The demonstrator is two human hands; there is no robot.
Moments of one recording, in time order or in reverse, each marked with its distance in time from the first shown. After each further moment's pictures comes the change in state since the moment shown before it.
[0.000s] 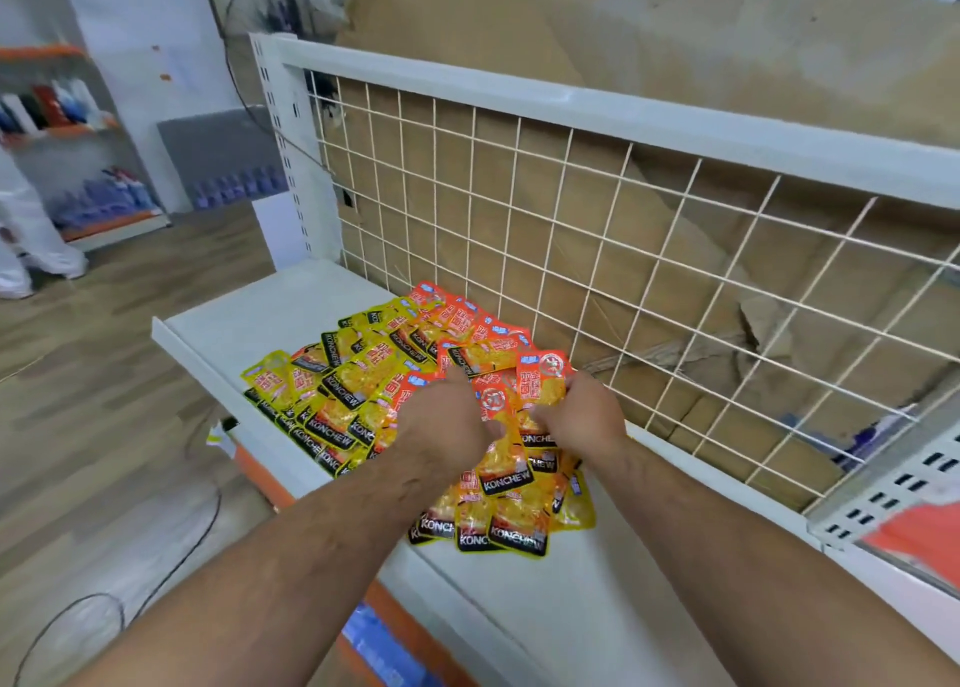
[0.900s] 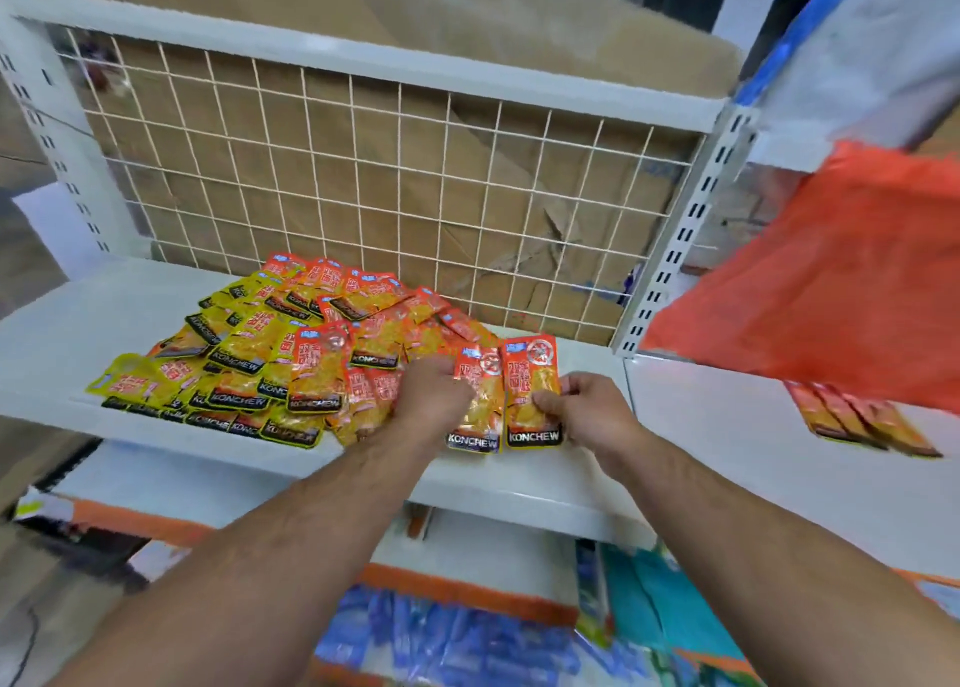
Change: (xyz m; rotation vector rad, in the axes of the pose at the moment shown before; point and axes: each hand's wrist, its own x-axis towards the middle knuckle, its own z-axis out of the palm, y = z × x) left_hand -0.098 0.019 0.015 -1.058 -0.354 0.121; right_hand -0.202 0.059 -0.037 0.567 0.229 0.337
